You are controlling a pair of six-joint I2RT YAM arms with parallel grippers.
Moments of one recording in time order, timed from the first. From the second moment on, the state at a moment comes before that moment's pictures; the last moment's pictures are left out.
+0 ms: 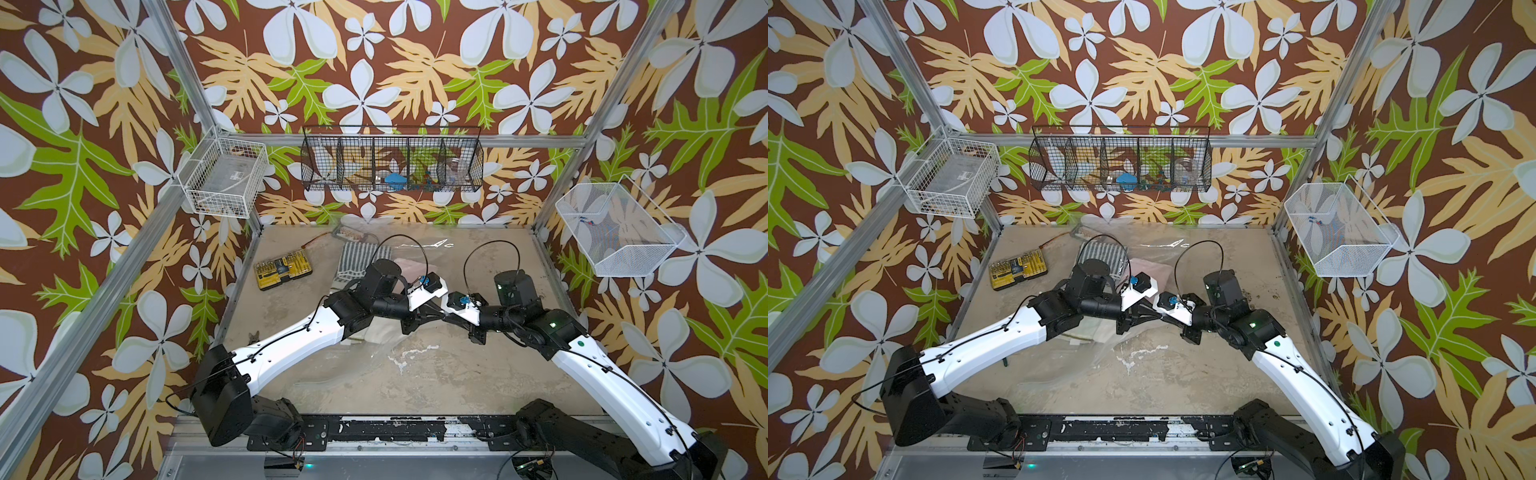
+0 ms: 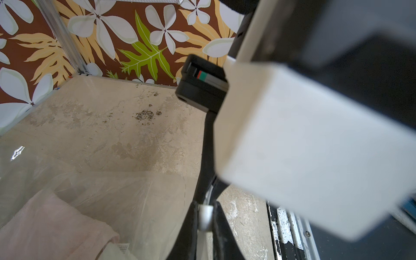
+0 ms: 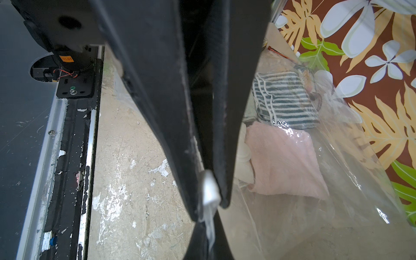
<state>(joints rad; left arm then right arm) -0.82 1.42 1.15 -0.20 0.62 0.19 0.47 1.00 0.95 -0.66 -0.57 -0.68</state>
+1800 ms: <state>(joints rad) -0.82 1.26 0.93 -0.17 0.45 0.14 0.28 0.80 0.77 -0.42 -0.63 -0.34</state>
